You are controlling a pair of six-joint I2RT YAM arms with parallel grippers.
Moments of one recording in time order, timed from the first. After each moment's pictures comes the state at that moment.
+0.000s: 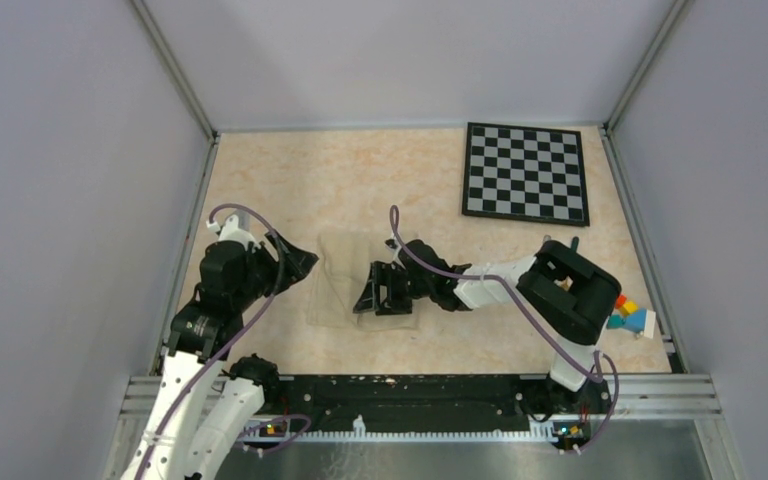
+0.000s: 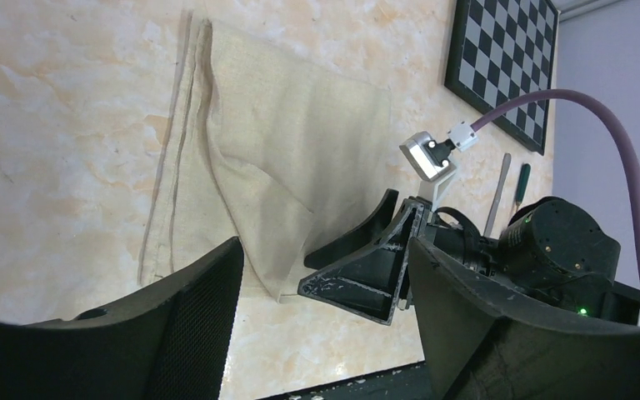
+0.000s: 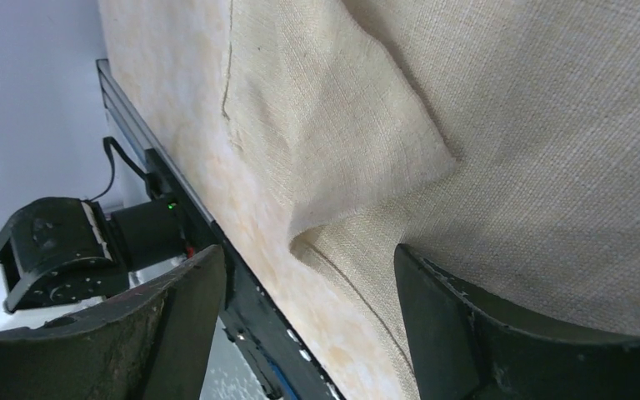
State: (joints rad) left arm -0.22 0.58 0.76 -0.68 0.12 -0.73; right arm 0.94 1.80 0.84 0.31 -0.36 0.96
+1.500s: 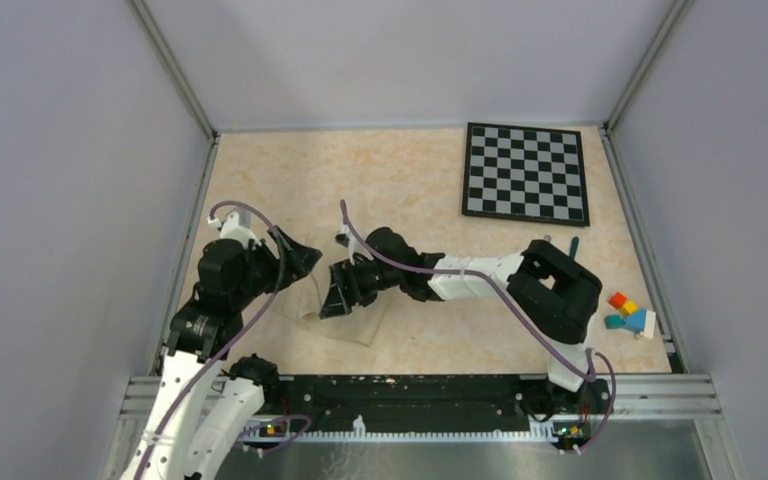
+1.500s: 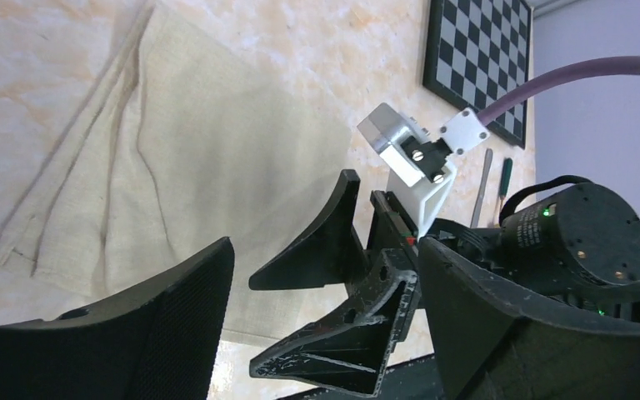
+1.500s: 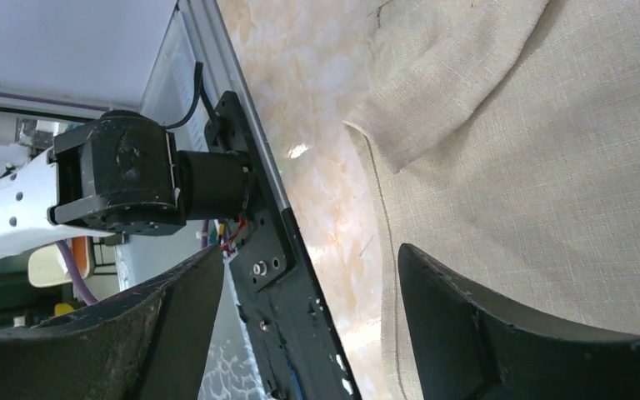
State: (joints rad) left arm -0.22 0.56 0.78 -0.66 0.14 -0.72; right arm 1.04 1.88 1.12 0.25 -0.52 0.68
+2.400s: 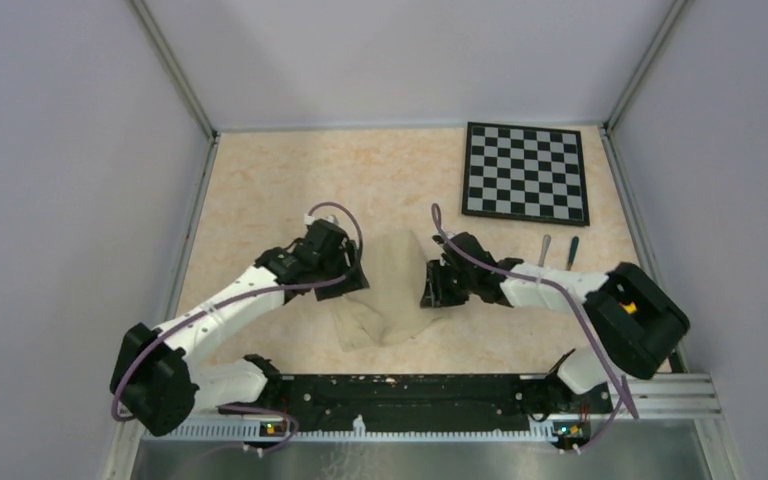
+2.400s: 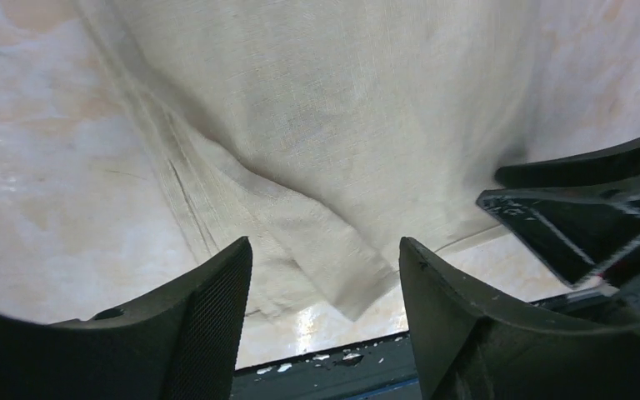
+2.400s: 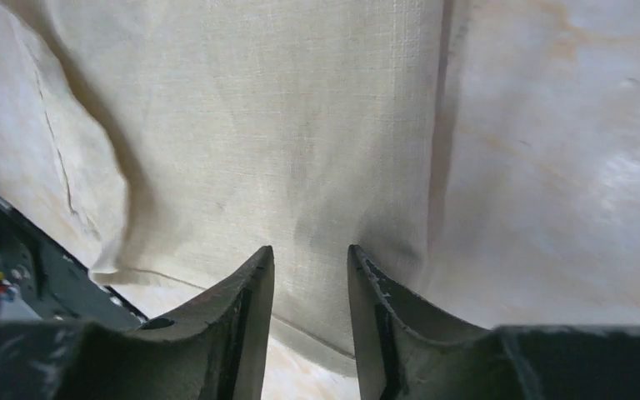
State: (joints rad) left arm -0.57 1.12 0.78 -0.59 0.02 -0.82; right arm 0.77 1.53 0.69 -0.04 -0.22 0.63
